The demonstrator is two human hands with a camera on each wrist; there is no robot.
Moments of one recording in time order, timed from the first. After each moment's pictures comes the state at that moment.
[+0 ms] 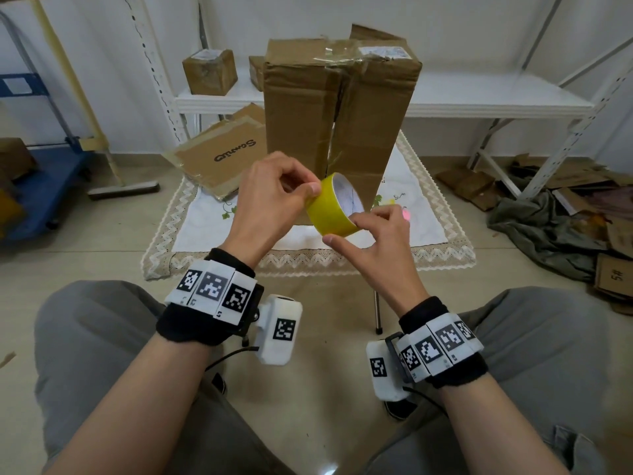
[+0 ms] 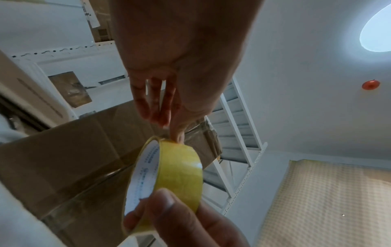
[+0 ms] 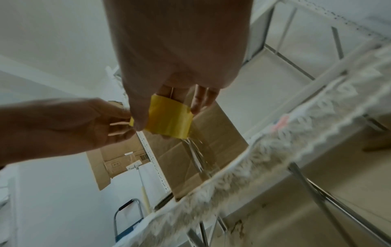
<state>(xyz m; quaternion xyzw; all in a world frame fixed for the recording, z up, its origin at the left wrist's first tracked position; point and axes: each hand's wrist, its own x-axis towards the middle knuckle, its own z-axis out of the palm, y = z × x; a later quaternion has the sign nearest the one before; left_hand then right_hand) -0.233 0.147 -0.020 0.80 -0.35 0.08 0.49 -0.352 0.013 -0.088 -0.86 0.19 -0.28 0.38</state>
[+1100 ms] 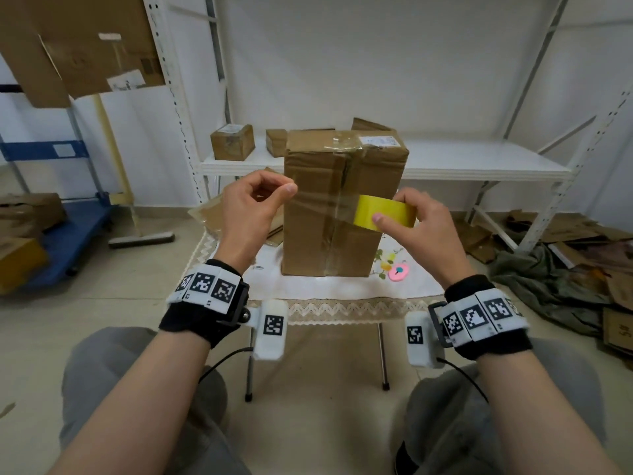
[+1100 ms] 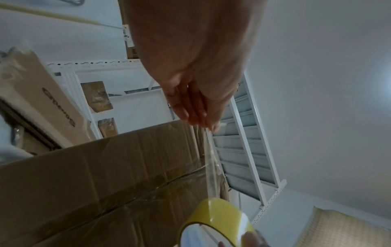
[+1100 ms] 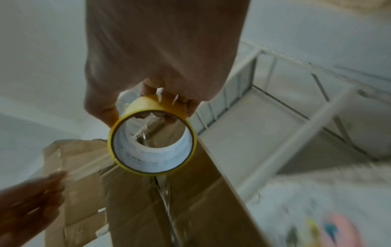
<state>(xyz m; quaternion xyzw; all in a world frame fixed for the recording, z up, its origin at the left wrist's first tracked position) -0.201 0.169 0.023 0.66 -0.31 0.09 0.67 -0.354 -0.035 0.014 -0.86 0.09 -0.36 0.36</state>
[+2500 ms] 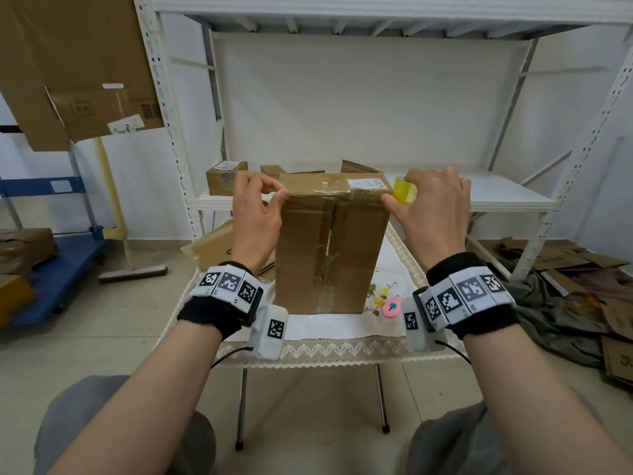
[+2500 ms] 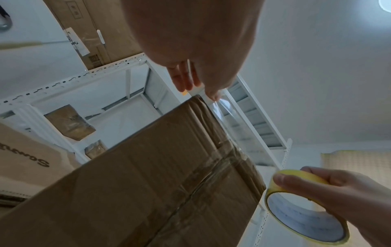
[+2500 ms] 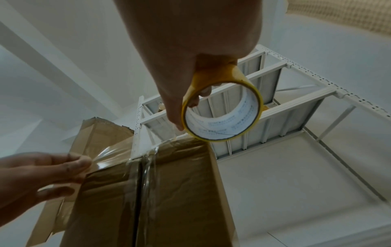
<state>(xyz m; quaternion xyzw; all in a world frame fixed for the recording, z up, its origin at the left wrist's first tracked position) -0.159 0.124 0.049 0.71 -0.34 0.27 0.56 -0.324 -0.054 0.084 -0.84 0.25 -0.48 0.02</state>
